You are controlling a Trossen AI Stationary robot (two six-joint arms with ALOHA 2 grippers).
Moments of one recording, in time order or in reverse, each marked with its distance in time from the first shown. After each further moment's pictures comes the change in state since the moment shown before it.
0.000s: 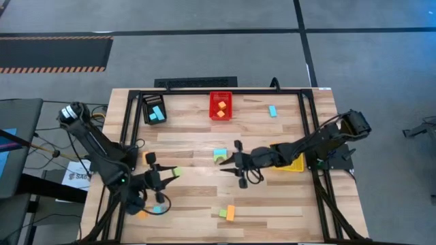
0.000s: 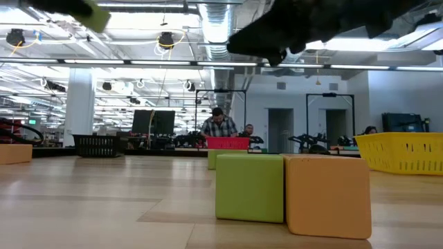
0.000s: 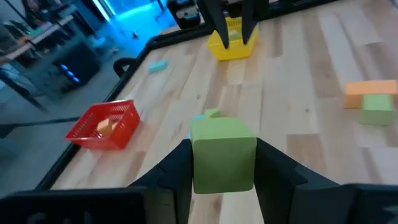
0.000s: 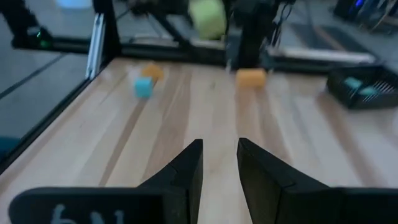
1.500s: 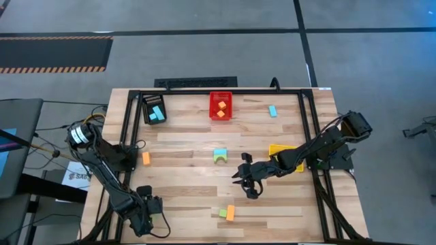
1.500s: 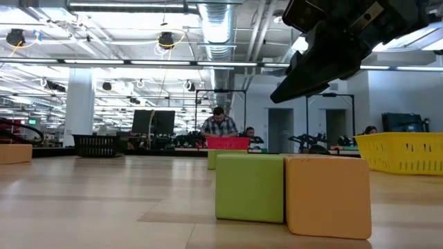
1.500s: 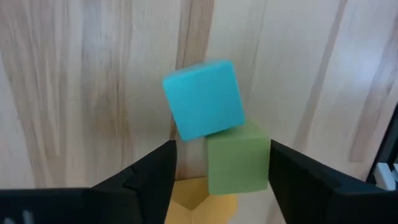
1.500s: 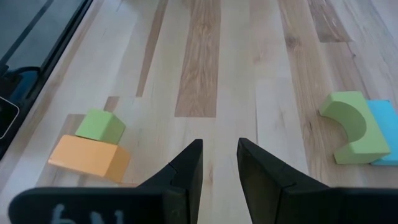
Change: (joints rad) left arm -0.109 0.401 0.136 -0.181 1.105 -0.579; right arm 0.108 0.000 0.000 -0.353 -0.008 0.250
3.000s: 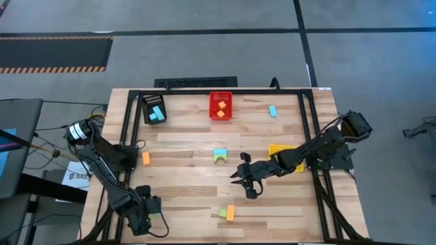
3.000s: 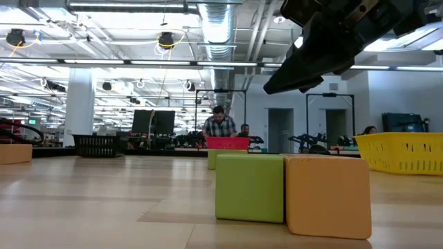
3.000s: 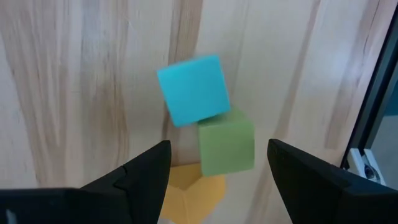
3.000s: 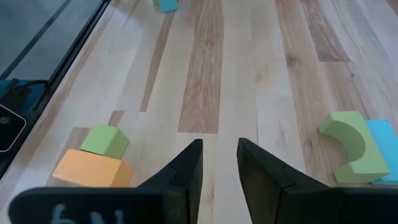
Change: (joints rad) left arm 0.002 -0.054 0.000 -0.013 0.019 -0.004; right arm -0.003 0.000 0.000 0.052 0.000 -0.026
